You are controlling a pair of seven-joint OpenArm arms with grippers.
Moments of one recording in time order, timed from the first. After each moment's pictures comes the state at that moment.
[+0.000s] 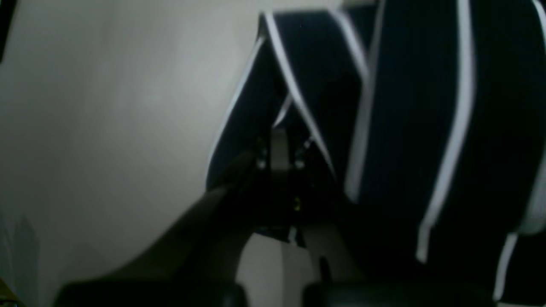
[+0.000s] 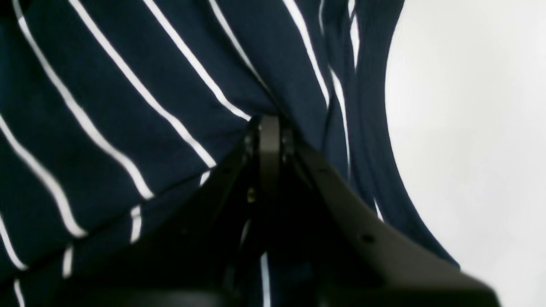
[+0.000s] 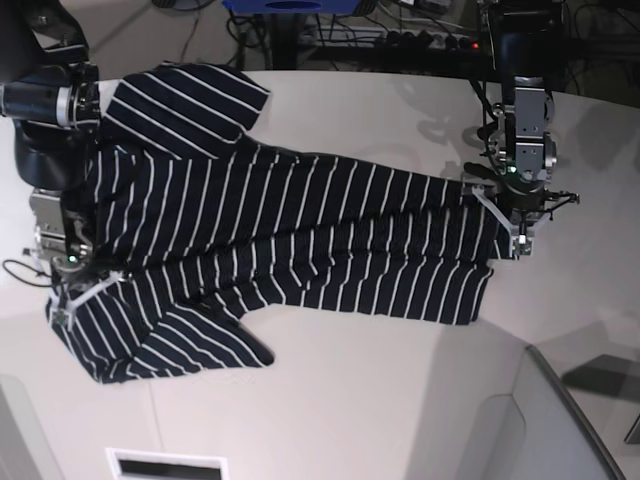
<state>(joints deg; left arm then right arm) 0.5 -12.5 -12.0 61.5 13.4 -0.5 21.9 24.1 10.4 11.6 29.8 -1.9 -3.9 -12.3</state>
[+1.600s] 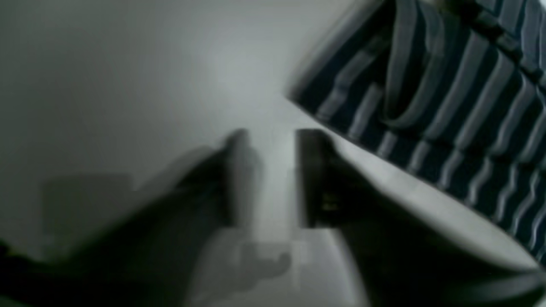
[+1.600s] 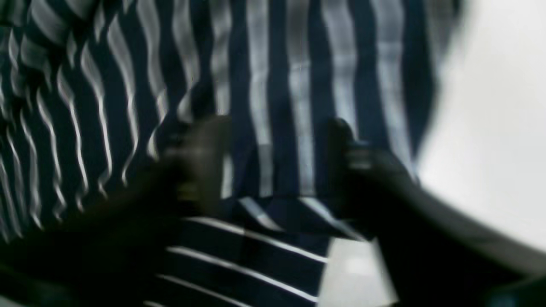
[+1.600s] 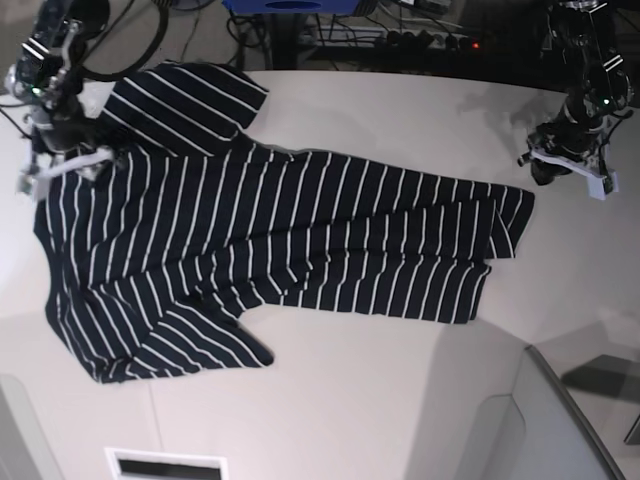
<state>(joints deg) 18.3 -17.0 -28.4 80.0 -28.9 -10.9 32.4 -16.4 -4.7 34.9 89.8 16.2 15.7 -35.5</state>
